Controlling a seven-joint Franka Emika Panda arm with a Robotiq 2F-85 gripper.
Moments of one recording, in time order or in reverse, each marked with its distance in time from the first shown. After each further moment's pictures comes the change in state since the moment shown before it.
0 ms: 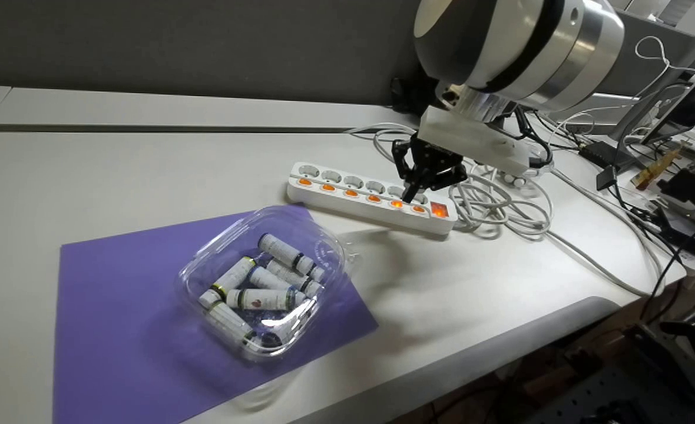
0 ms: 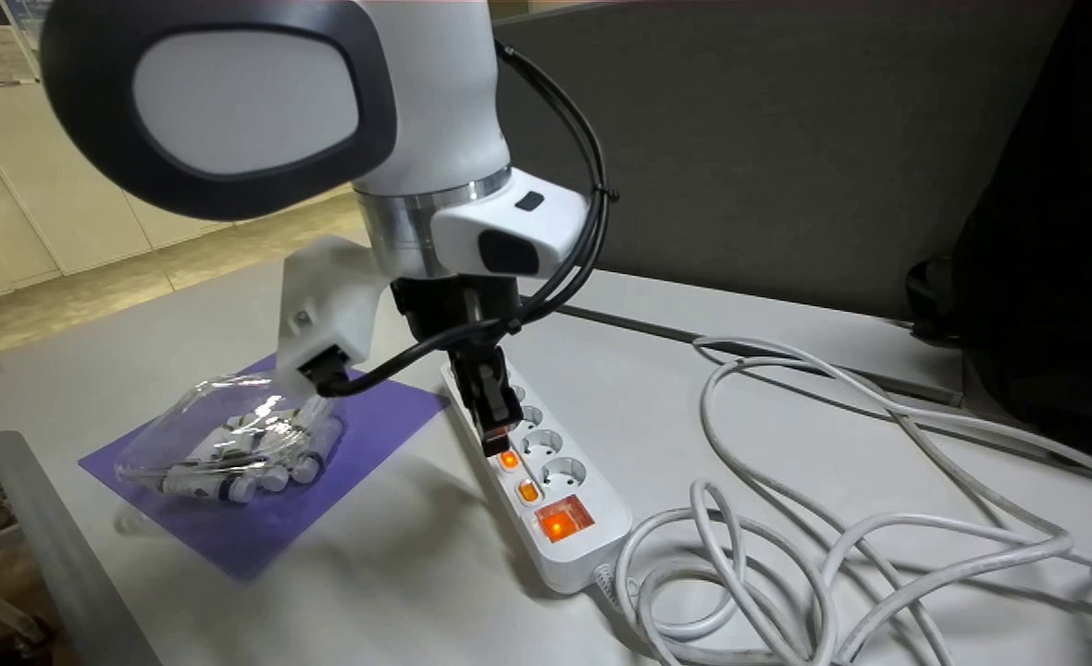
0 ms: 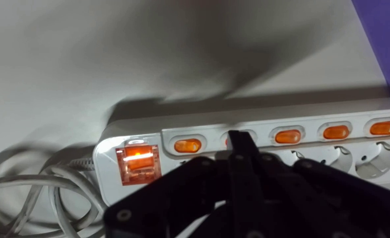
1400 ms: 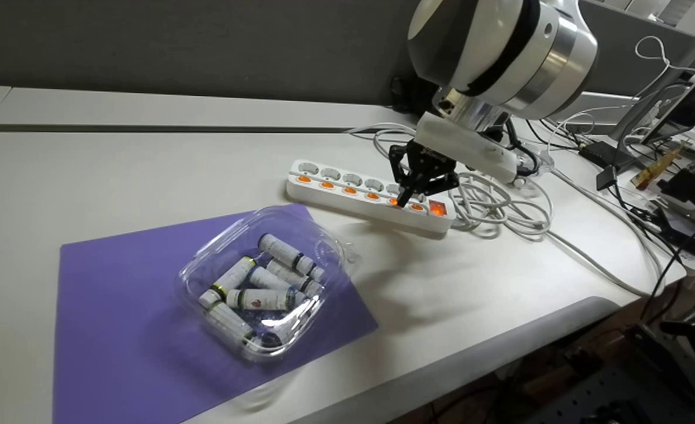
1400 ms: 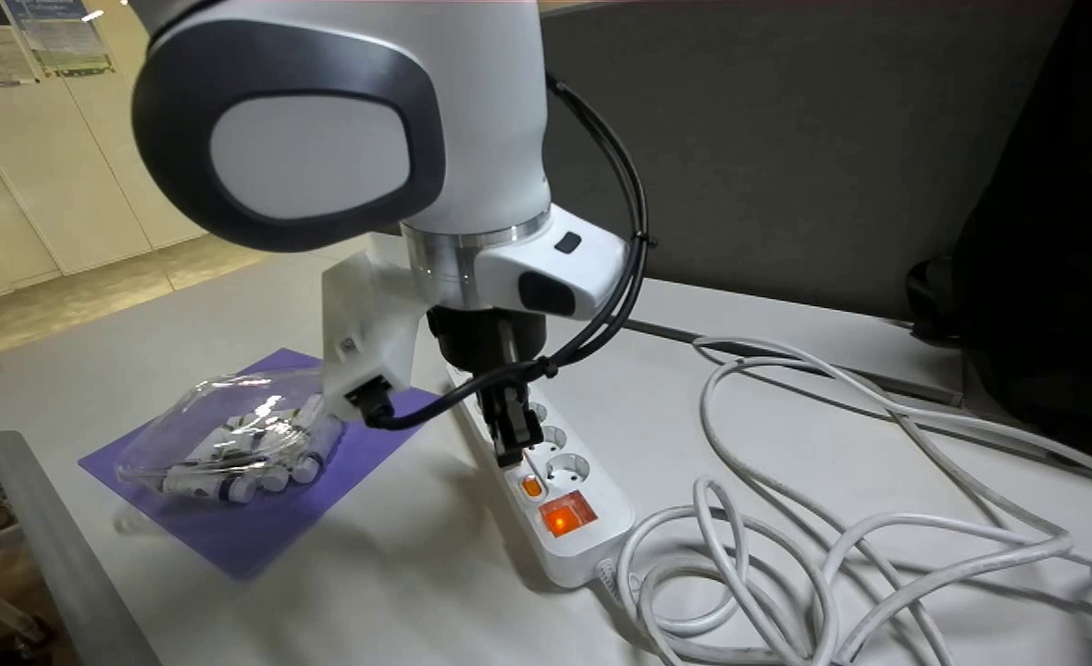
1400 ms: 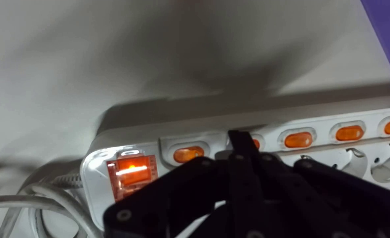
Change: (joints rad) arm -0.098 0.082 0.078 0.074 0.091 -0.024 -0.079
